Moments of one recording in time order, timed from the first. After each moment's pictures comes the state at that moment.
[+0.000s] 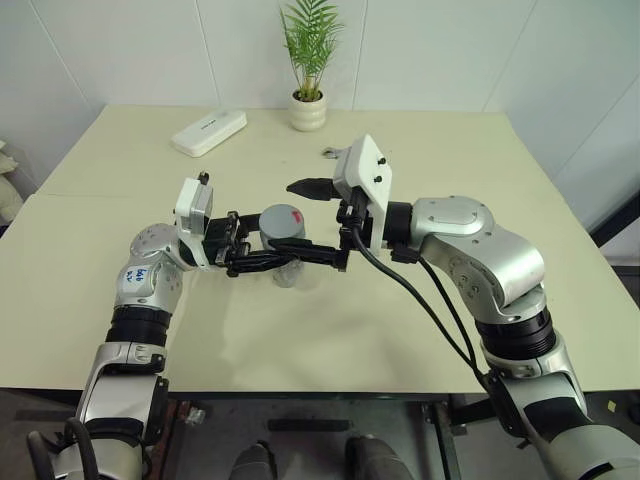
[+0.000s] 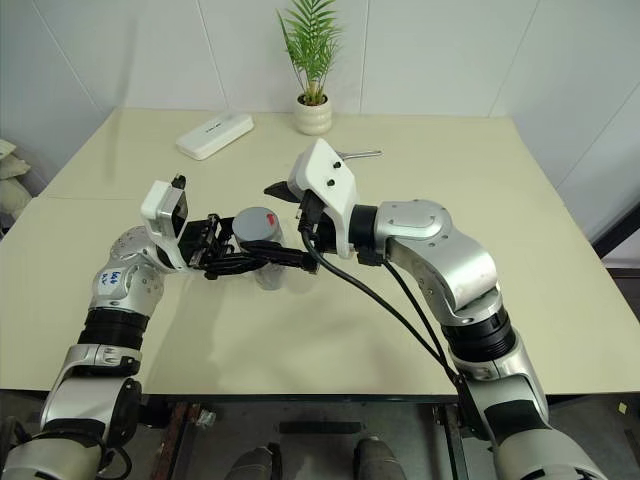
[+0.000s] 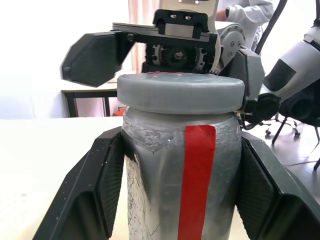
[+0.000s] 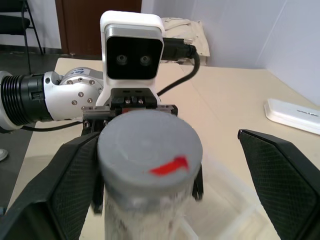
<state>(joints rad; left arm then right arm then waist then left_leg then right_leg) -0.81 0.50 0.06 0.48 -0.63 0.11 -1.50 -0.91 -0.39 0.19 -0.30 0.44 0.76 0.79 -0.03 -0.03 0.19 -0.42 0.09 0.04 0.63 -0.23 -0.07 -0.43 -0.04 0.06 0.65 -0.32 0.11</state>
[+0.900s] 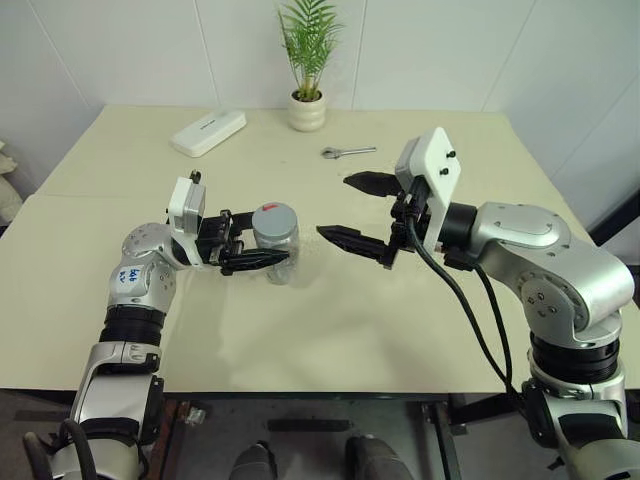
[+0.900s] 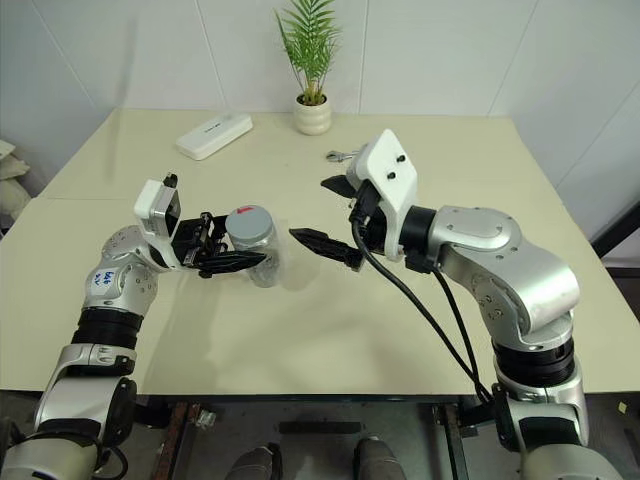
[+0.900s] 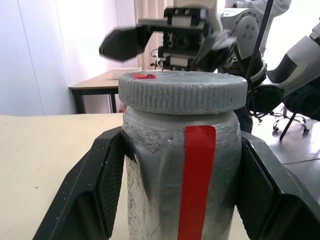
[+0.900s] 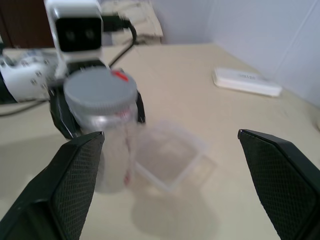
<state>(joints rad) -0.81 0.51 0.06 0.49 -0.63 0.09 -1.50 -0.87 -0.47 0.02 -0.49 0.60 0.96 0.64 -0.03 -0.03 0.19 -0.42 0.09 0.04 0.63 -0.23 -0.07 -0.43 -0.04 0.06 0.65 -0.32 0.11</state>
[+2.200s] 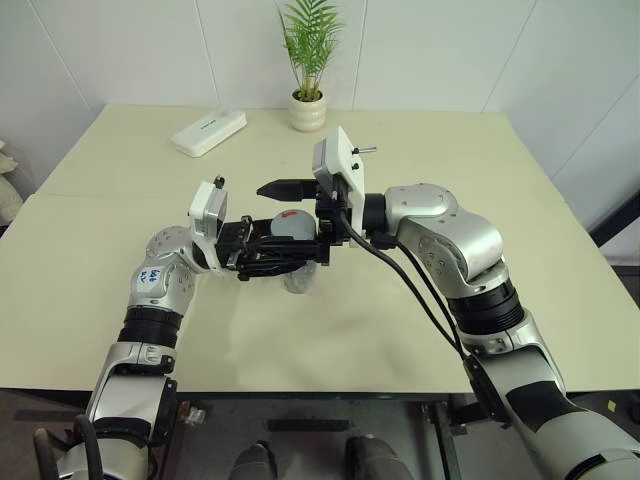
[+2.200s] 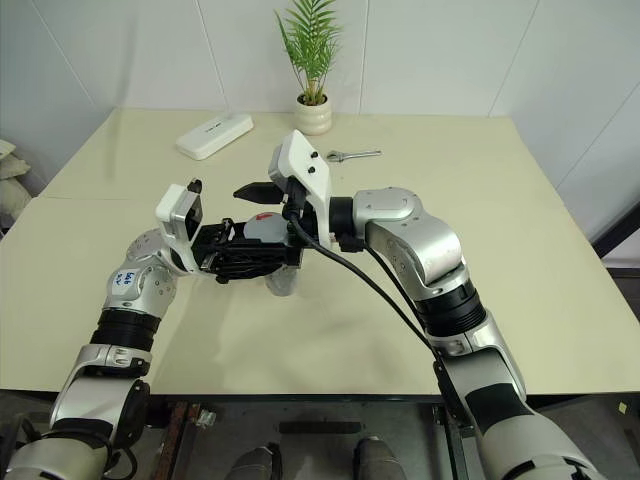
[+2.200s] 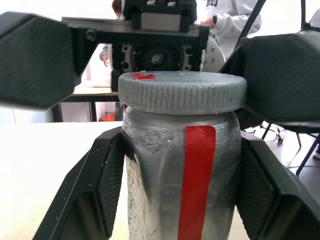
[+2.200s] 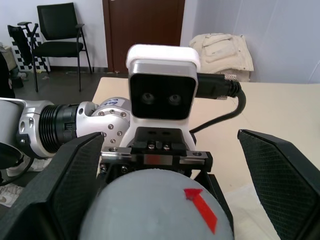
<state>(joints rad) -0.82 0.46 0.02 0.46 -0.65 0.13 -1.50 -1.03 -0.29 0.23 0.00 0.46 0.61 0.96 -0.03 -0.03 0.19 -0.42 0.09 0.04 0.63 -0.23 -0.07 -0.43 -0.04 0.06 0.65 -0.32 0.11</state>
